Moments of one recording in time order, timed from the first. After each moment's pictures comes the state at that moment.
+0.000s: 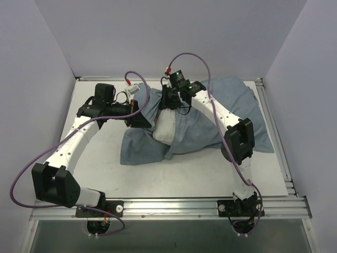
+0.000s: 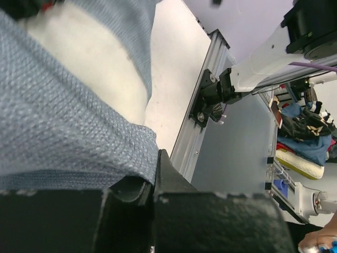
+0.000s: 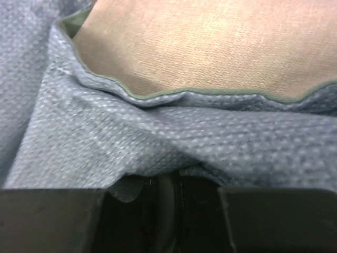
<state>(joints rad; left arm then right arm) -0.26 1.39 1.25 -0.61 1.06 -0.13 0.58 2.08 1.97 -0.71 -0.17 0.45</state>
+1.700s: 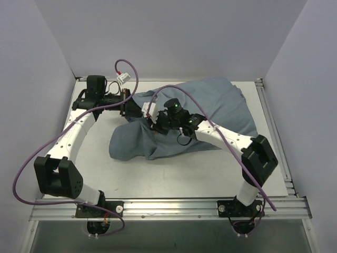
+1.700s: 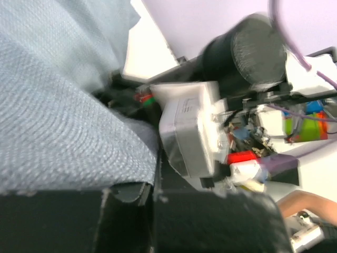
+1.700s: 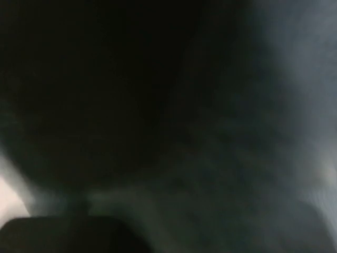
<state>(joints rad) -0.16 1.48 1.36 -0.55 1.21 -0.37 0.80 1.69 1.30 -0.15 -0.31 -0.47</state>
